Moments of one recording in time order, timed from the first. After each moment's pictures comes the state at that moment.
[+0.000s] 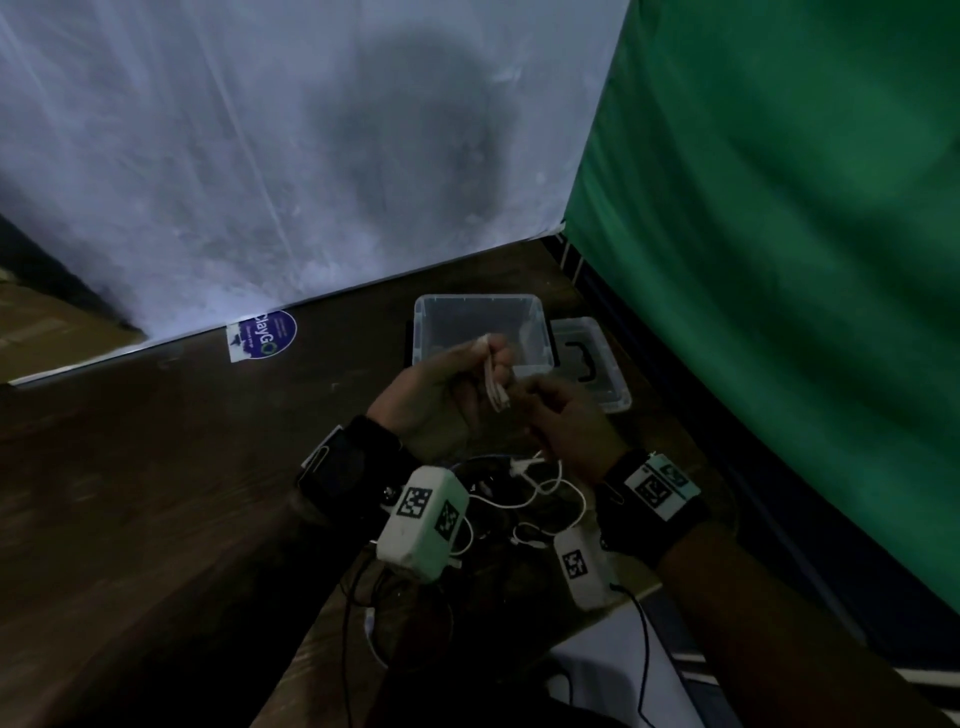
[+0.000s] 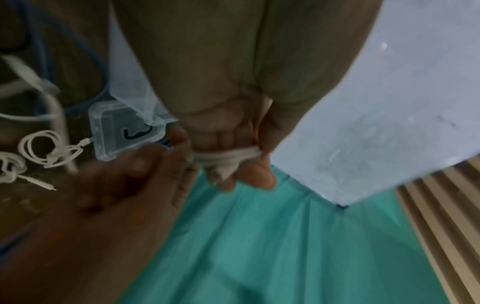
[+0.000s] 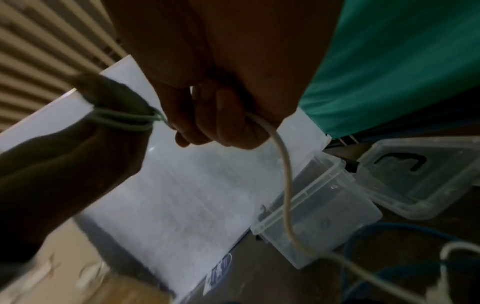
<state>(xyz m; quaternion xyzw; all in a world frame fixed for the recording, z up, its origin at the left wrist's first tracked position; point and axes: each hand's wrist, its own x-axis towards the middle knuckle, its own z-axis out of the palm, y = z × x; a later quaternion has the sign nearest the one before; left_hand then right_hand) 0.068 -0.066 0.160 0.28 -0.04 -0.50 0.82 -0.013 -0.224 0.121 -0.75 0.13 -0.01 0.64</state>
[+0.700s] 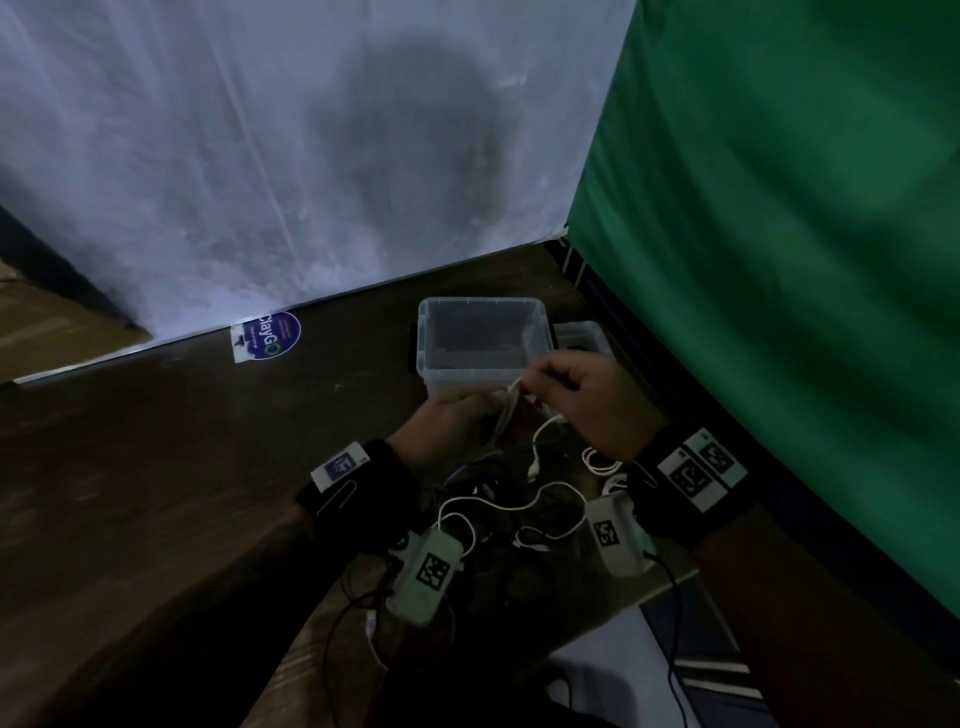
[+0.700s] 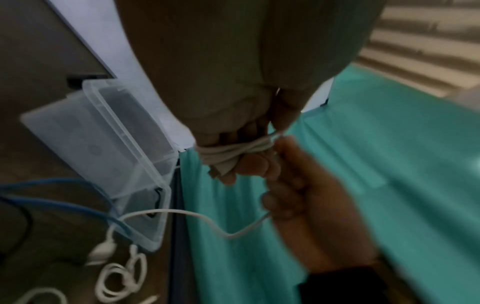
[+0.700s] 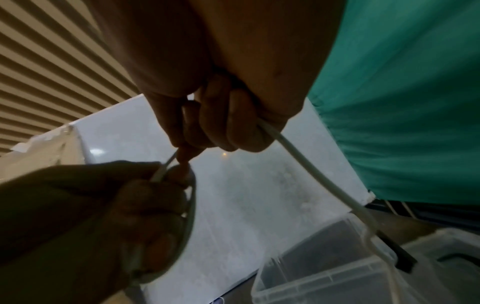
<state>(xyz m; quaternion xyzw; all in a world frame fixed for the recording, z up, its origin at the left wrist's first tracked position) 0.046 -0.066 0.148 0.54 -0.10 -0.44 0.71 -0.010 -0.243 0.160 -0.89 0.01 -0.09 0.45</state>
